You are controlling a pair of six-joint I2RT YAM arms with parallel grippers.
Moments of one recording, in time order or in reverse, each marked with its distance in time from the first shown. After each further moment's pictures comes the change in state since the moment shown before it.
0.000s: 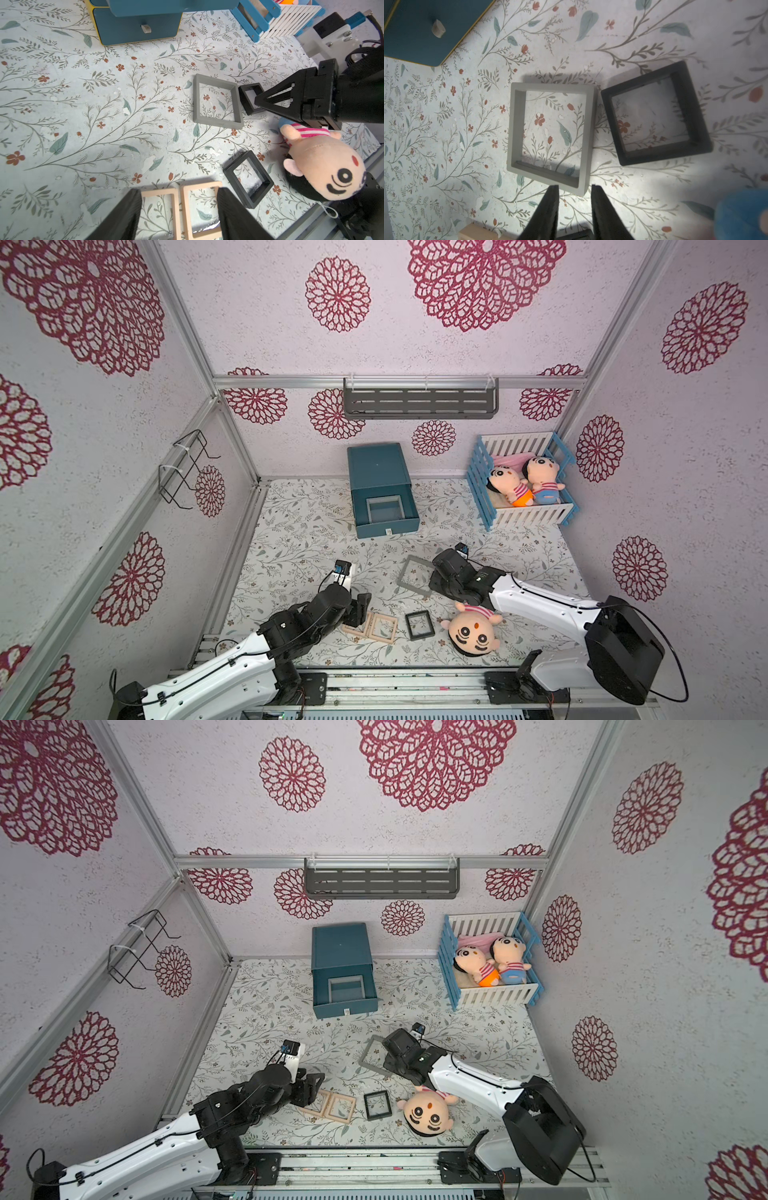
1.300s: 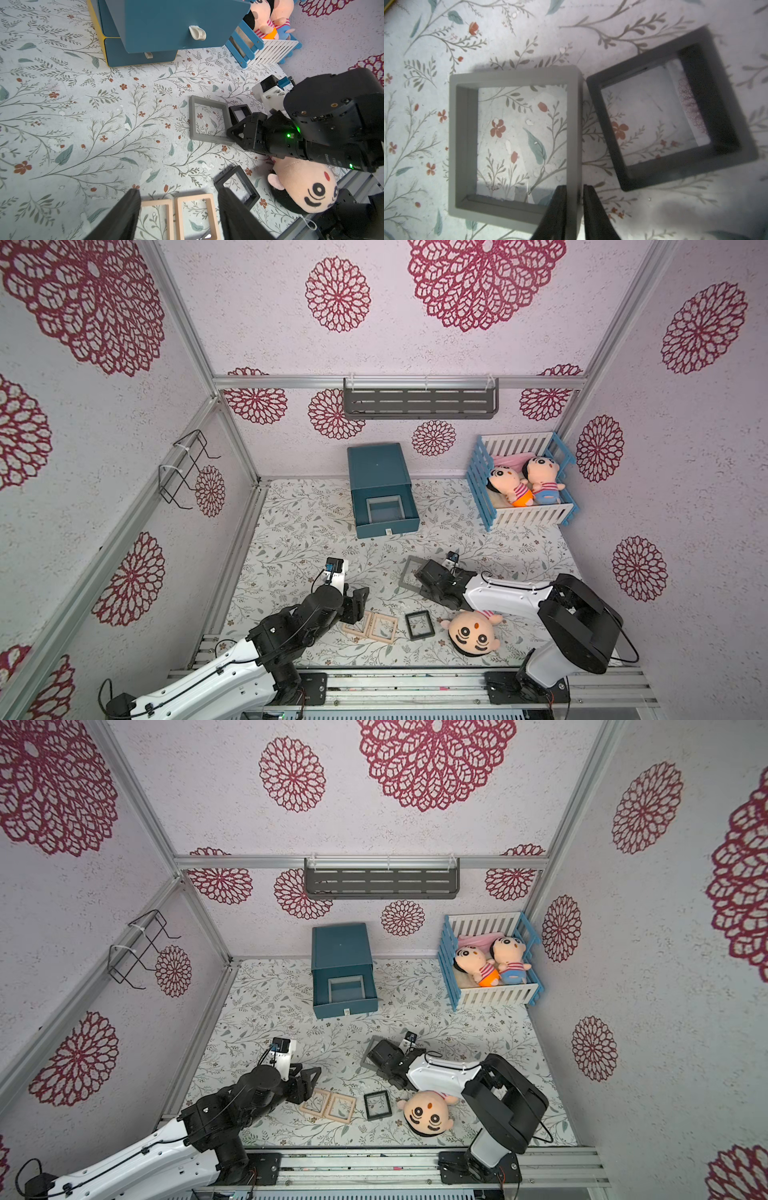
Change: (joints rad) left arm 0.000 -0.081 0.016 0.000 -0.029 -0.014; right arm 0.081 0.211 0.031 0.033 0.158 0.077
